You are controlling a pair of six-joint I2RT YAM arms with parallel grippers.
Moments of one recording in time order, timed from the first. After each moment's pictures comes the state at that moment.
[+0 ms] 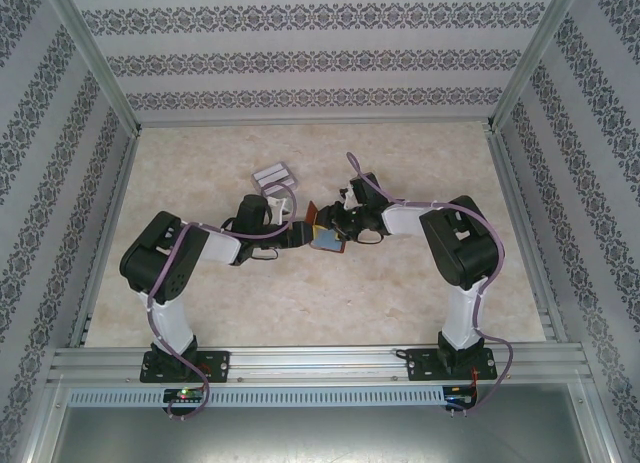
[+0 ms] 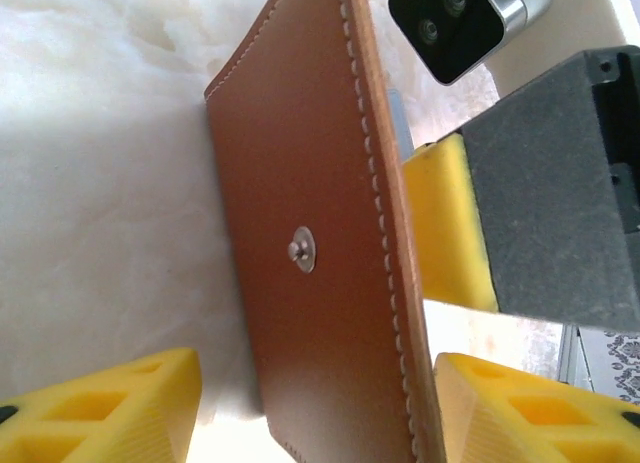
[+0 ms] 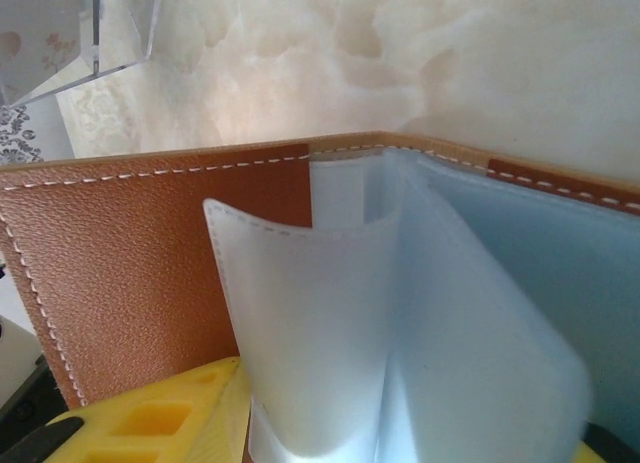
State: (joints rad) left arm -0.41 1.85 0.72 0.52 0.66 -0.64; right arm 0.46 1.94 1.04 0.02 -0.67 0.94
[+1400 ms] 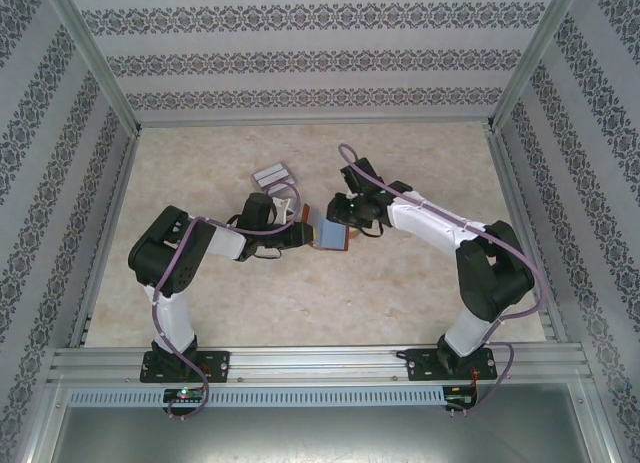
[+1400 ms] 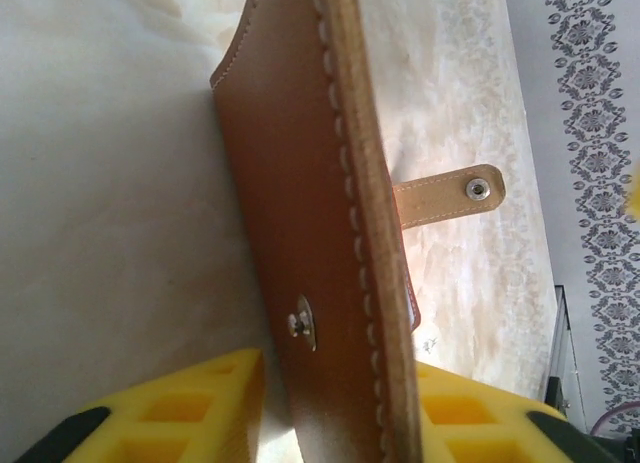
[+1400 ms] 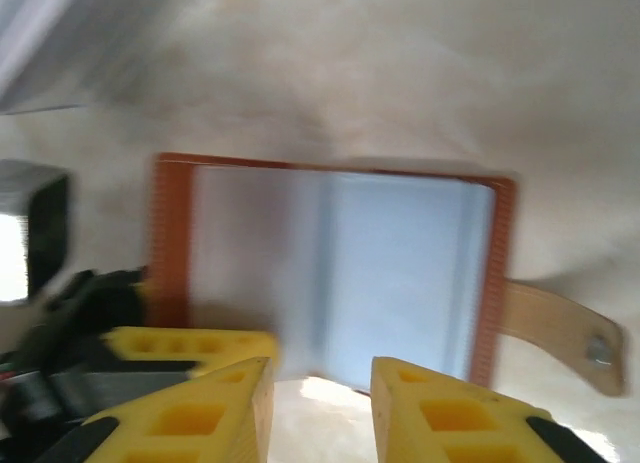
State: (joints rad) left arm -0.41 1.91 0.78 0.47 0.69 -0.66; right arm 0.57 1.70 1.22 -0.51 -0.15 0.72
